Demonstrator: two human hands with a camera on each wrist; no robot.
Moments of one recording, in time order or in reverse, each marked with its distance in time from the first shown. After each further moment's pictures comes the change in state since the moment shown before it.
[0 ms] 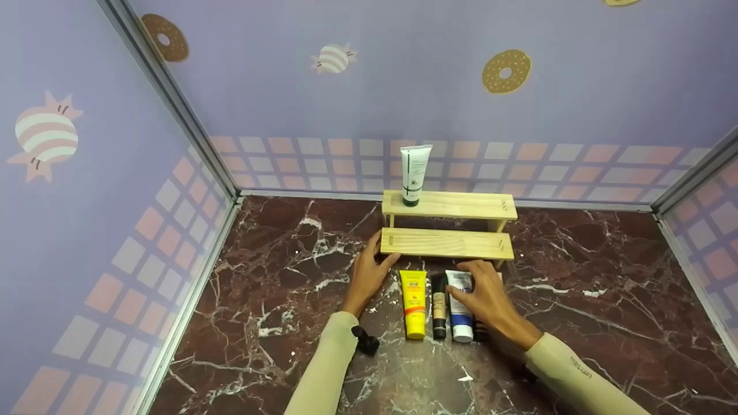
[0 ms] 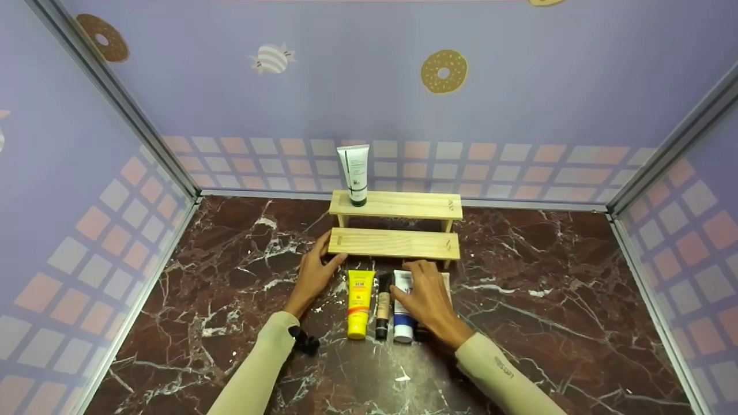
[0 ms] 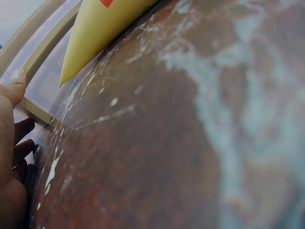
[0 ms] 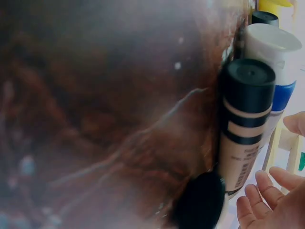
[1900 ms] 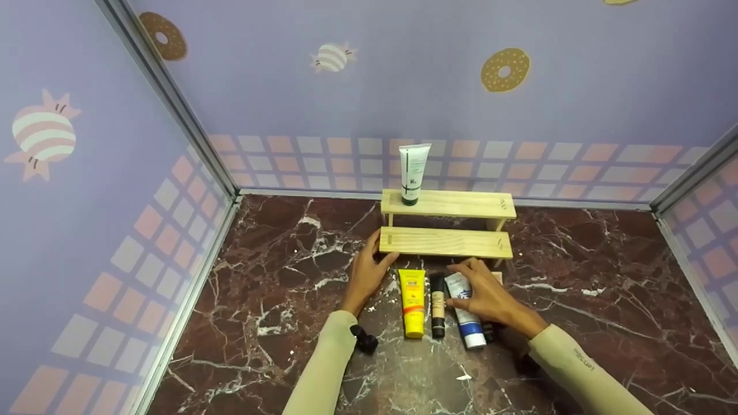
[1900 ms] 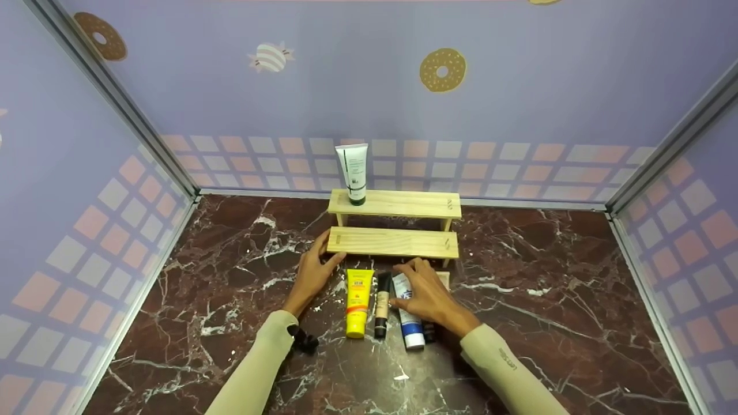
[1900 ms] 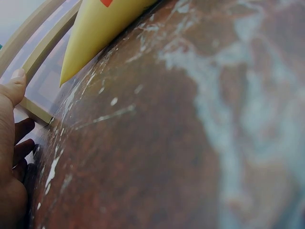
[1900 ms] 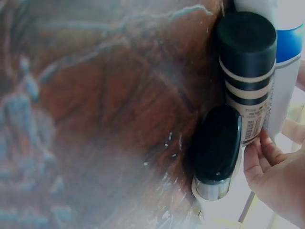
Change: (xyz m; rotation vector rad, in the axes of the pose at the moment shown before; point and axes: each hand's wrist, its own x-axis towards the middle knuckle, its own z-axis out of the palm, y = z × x) left_hand 0.001 -0.001 0.000 -0.009 0.000 0.023; right_hand 0.007 0.015 -0.010 0.012 -0.289 -0.075
